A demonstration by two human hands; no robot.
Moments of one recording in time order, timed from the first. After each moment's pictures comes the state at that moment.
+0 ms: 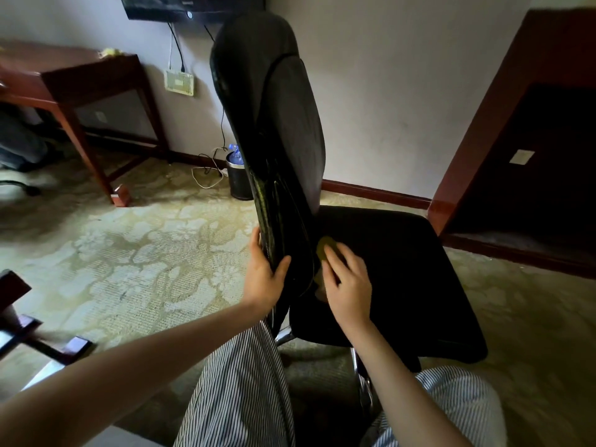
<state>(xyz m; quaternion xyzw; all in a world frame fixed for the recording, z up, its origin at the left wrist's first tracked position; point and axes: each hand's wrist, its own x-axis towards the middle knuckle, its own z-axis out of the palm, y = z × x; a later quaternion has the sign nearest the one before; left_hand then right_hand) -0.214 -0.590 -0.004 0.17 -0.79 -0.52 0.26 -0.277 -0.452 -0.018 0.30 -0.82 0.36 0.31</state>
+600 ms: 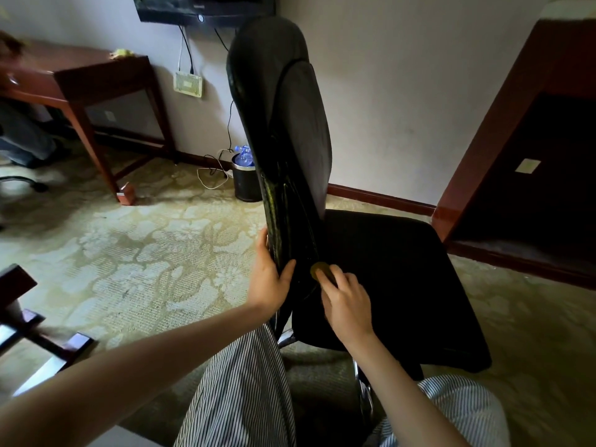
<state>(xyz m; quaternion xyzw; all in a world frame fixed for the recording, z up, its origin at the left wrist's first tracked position) -0.214 -0.593 -0.004 0.14 -0.80 -0.50 0.28 -0.271 -0.447 -0.034 0.38 -0.87 0.16 0.26</state>
